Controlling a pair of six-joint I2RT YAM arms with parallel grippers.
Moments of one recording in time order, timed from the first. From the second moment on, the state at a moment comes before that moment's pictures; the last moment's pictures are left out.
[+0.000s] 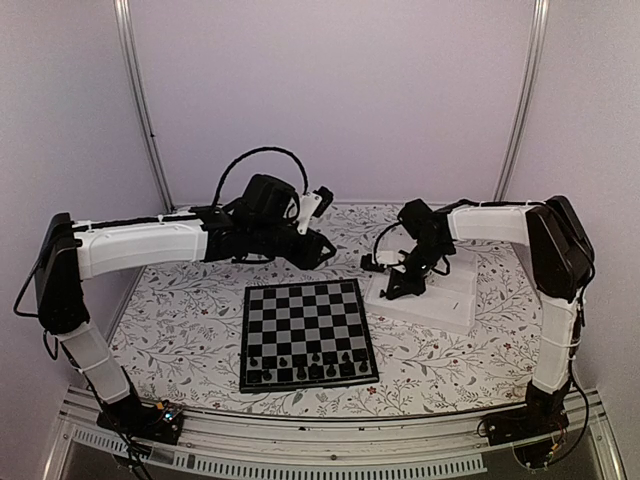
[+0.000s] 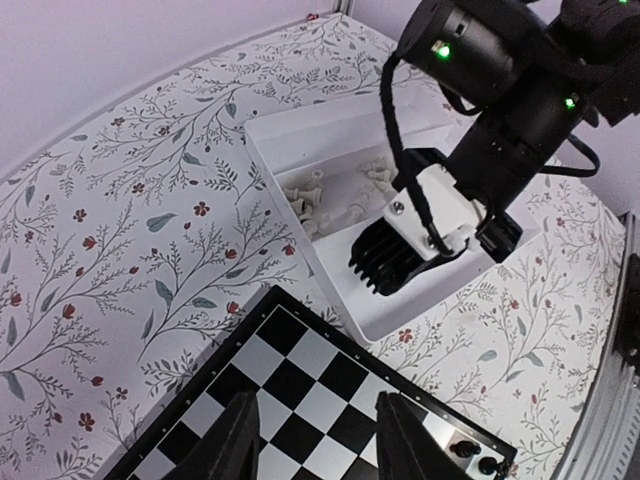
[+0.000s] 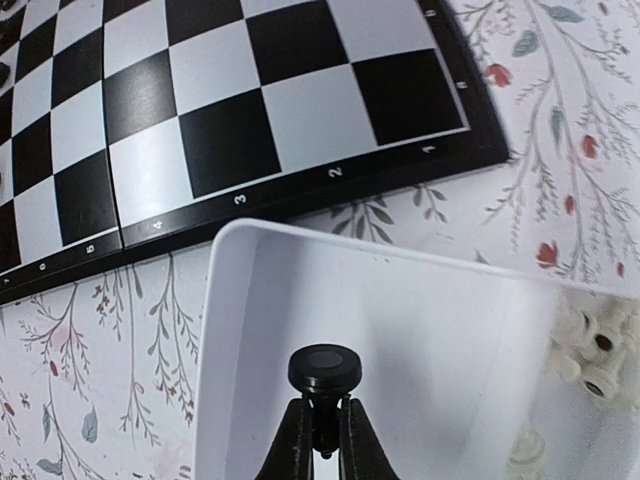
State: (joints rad) left arm -0.84 1.71 1.33 -0.22 0.07 -0.12; right arm 0.54 2.03 1.44 -0.73 -0.37 -0.87
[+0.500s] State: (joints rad) left arm -0.78 1.83 1.20 0.23 0.42 -0.55; right arm 0.56 1.86 1.51 -0.81 -0.43 -0.77
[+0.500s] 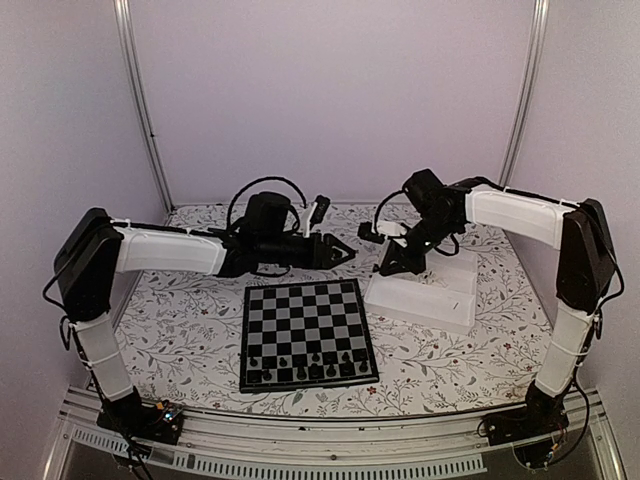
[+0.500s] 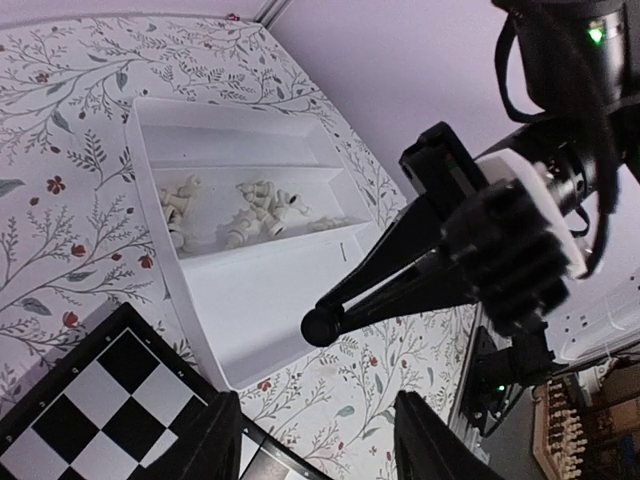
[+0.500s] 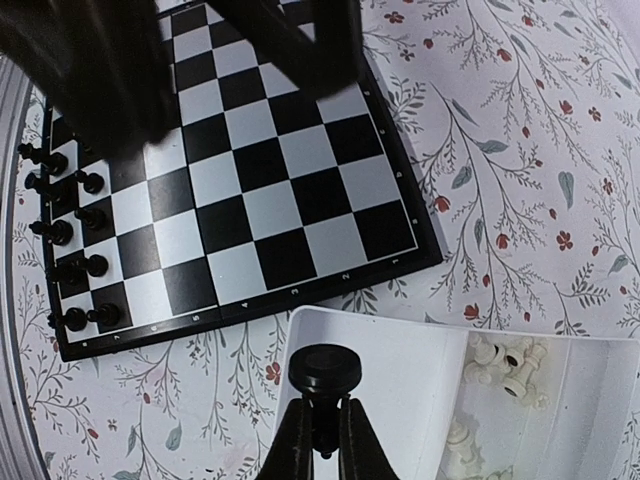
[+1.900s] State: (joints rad) left arm -0.77 2.02 1.27 0.38 0.70 -0.79; right arm 0.64 1.86 1.59 -0.85 -0.46 -0.73
